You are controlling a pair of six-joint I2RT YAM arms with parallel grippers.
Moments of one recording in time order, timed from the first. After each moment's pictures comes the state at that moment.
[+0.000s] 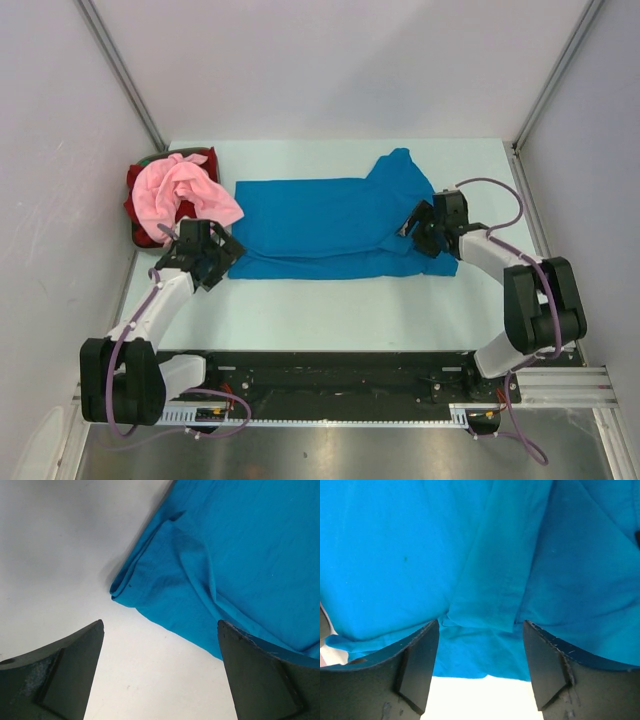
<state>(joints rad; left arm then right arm) -0.05 1.14 0.67 -0.44 -0.06 -0.84 0.22 1.54 0.88 -0.17 -0.10 0.79</state>
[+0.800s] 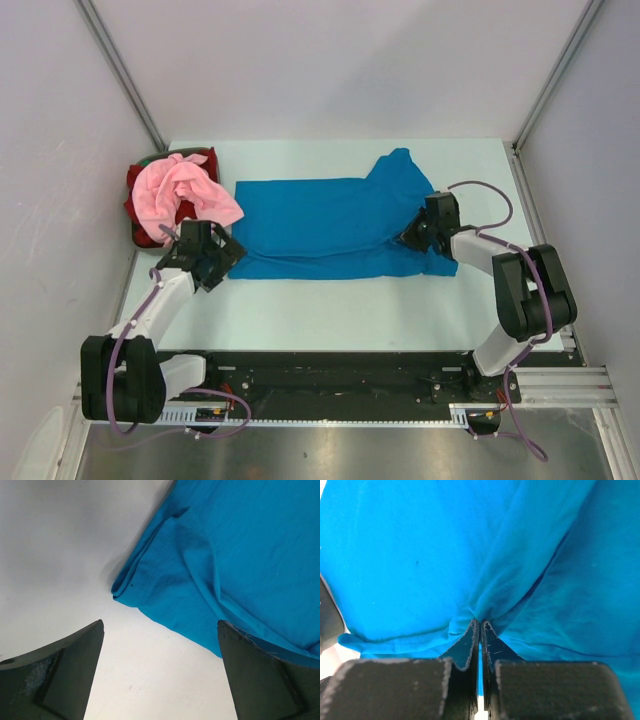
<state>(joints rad) -0.05 1.15 0.66 -0.43 -0.05 -0.83 0.24 1.64 0.87 -0.02 -0.15 0.85</state>
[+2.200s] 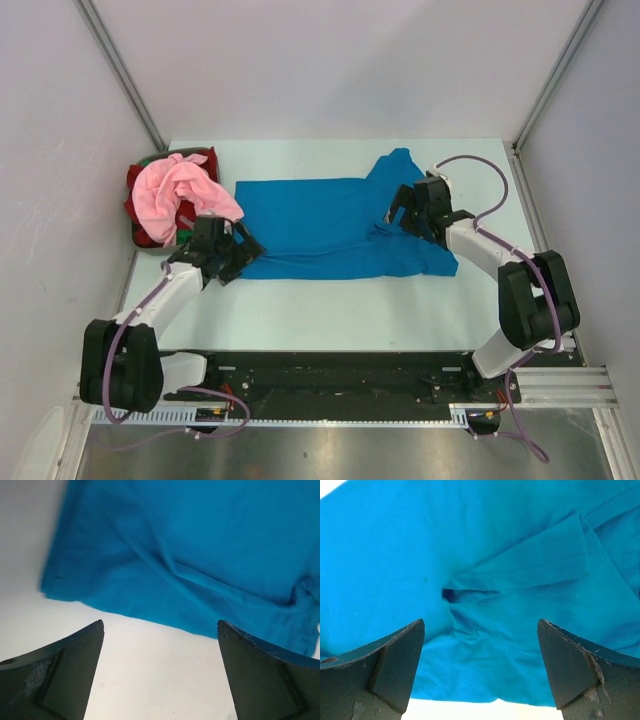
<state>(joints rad) -0.11 1.21 0.66 -0.35 0.06 -0.80 0.33 1.60 1.04 -0.17 0.10 0.66</state>
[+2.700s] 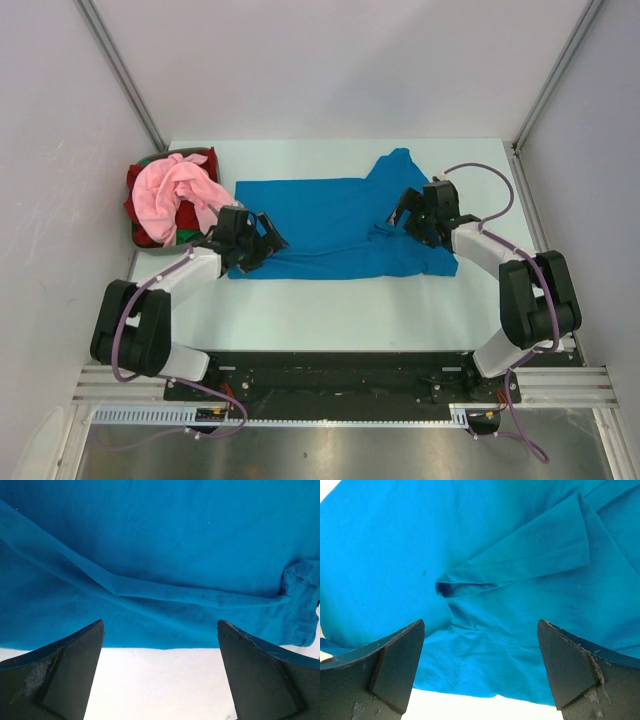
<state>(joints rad) -0.27 1.40 0.75 -0.20 0.11 -0.81 0.28 1.60 0.97 -0.13 -0.03 0.70</state>
